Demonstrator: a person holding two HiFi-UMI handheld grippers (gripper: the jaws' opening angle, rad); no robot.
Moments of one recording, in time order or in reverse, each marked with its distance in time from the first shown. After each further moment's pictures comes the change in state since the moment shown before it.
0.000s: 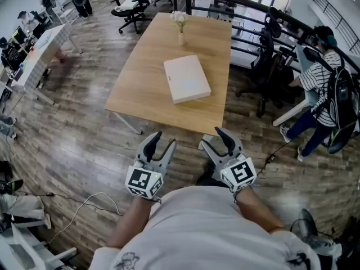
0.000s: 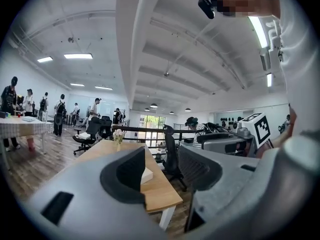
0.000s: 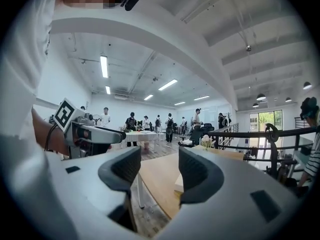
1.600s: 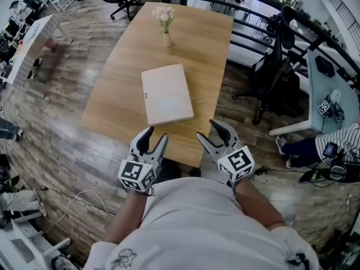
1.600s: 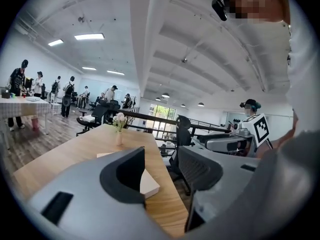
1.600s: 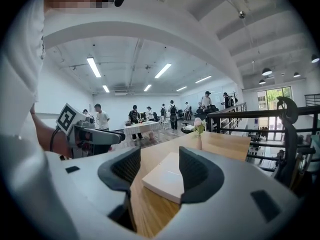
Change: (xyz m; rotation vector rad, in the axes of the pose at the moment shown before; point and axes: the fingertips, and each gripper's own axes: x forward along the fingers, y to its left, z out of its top) left arm 0.249 0.071 -0.037 -0.158 0.119 0.103; right arm 0.124 -0.239 -0.066 0.130 0.143 0.128
